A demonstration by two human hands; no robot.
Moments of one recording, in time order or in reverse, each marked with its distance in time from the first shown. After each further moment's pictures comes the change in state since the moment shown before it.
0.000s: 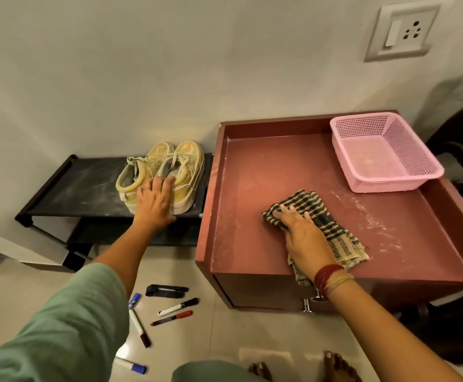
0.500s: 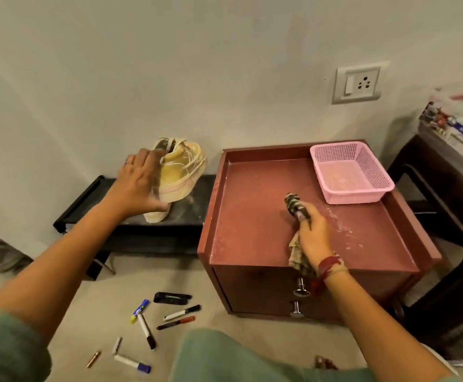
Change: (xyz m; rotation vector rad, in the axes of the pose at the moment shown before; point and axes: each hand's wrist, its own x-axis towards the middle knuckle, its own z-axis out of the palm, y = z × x) left_hand -0.054 0.005 -0.198 -0.164 0.216 0.169; right_hand -0.028 0.004 -0.055 0.612 0.382 0.211
